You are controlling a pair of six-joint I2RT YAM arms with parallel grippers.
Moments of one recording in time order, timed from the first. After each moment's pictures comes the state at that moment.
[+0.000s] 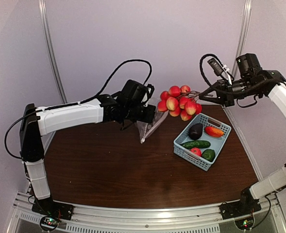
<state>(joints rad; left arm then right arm) -0.94 1.91 1.68 -0.37 -0.22 -0.36 0.25 1.35 1.65 -1.06 -0.99 -0.41</state>
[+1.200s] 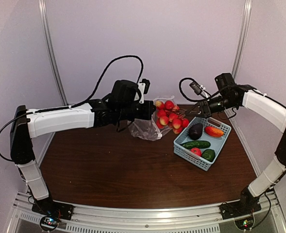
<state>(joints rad) -0.94 1.80 1.51 -0.10 -0.12 -0.43 0.27 1.54 1.40 -0.73 -0.90 -0.21</state>
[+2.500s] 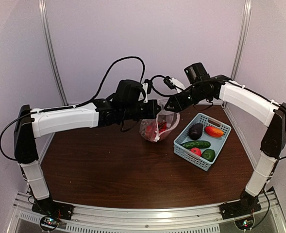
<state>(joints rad) -0.96 1.84 1.57 -0.10 -0.08 -0.56 0.56 1.76 1.72 -0.72 -0.29 -0.06</state>
